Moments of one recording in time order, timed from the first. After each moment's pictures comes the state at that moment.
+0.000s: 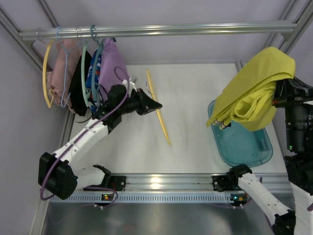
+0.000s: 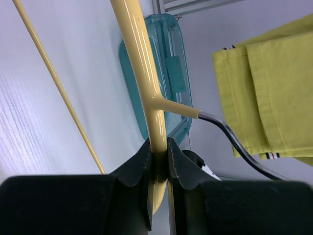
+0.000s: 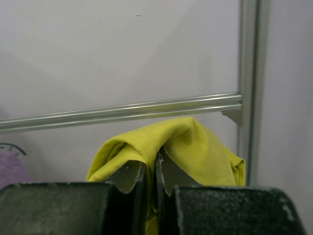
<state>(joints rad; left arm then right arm) -0.47 1.21 0.93 -0.05 0.51 -1.02 0.34 0.62 1.39 -0.26 0.26 0.02</state>
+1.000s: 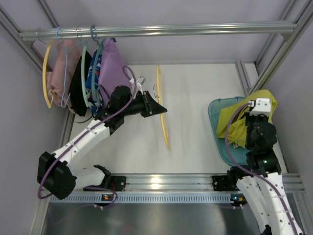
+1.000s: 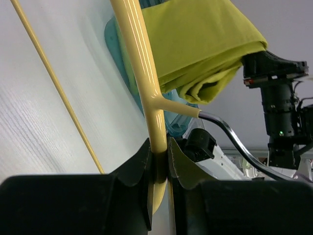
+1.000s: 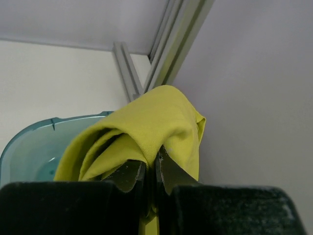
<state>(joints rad) -0.54 1.21 0.95 -0.05 0.55 -0.88 0.16 0.37 0.60 -0.21 0.49 -0.31</state>
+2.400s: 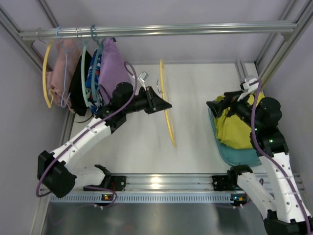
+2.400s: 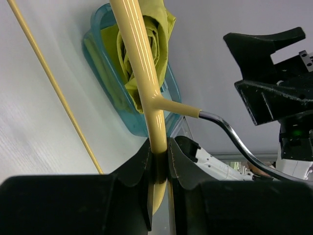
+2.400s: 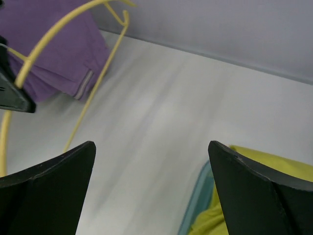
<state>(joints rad) -0.60 1.21 1.02 -0.04 0.51 -0.92 0.16 0.67 0.91 -0.34 -0.37 0.06</state>
